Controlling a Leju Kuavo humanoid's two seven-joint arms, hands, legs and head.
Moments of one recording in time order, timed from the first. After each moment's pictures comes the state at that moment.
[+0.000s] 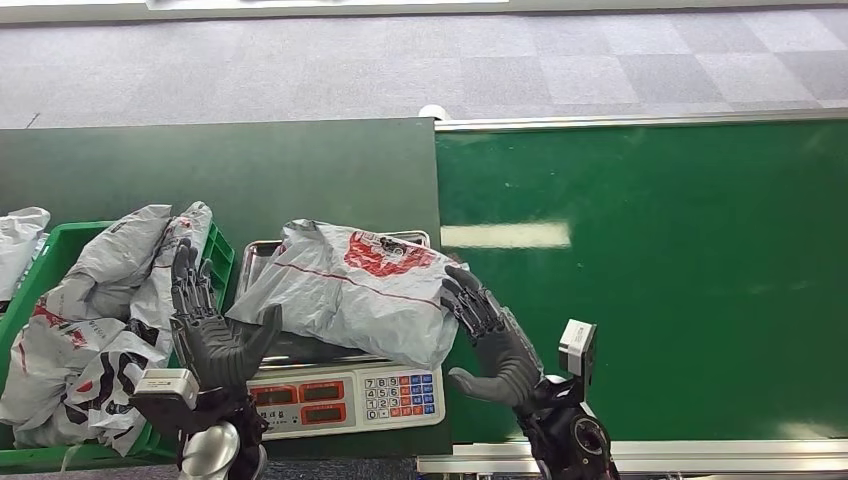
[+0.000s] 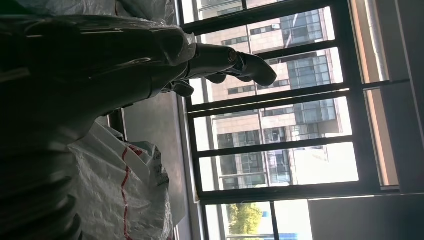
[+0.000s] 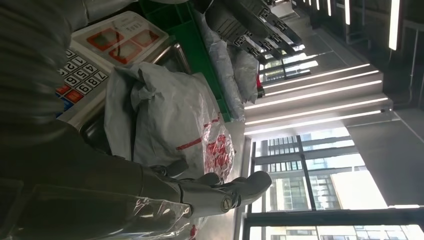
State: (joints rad) left arm -0.03 -0.19 -0.08 -1.51 -0.06 0.29 -0.69; right arm -0.11 0.13 0.22 -1.22 -0.07 0.66 -0.41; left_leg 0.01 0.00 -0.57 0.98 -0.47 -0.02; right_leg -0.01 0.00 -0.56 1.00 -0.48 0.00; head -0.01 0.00
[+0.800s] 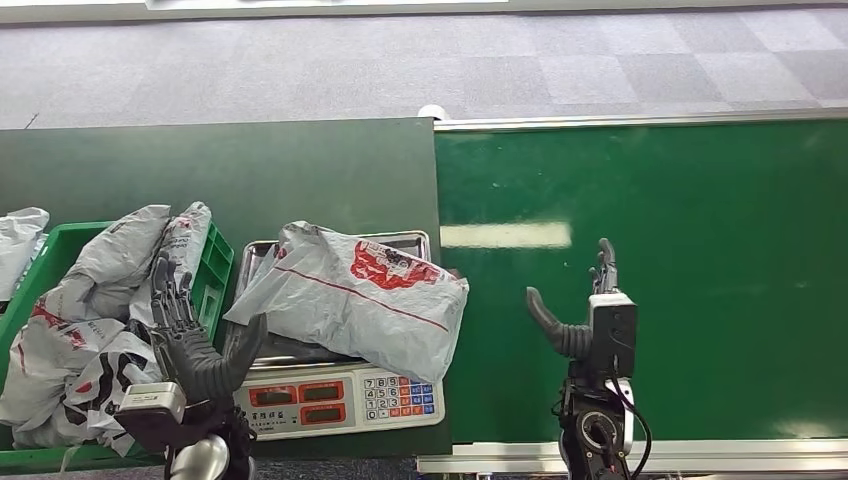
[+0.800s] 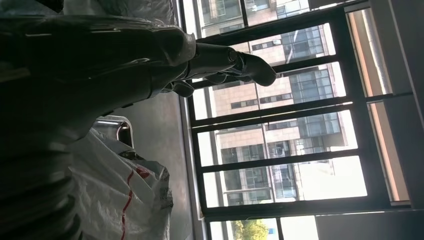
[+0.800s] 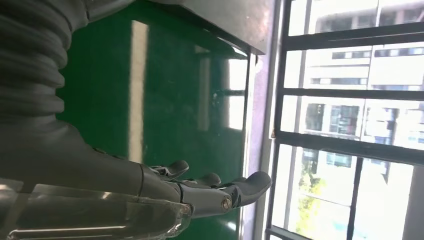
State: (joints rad) left arm 0.02 -0.22 -0.04 -1.56 -0.10 0.30 -0.69; right arm -0.11 0.17 0.09 -1.28 0.30 -0.25 -0.37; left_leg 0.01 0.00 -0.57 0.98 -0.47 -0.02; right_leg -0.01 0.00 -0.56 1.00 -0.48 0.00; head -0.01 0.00
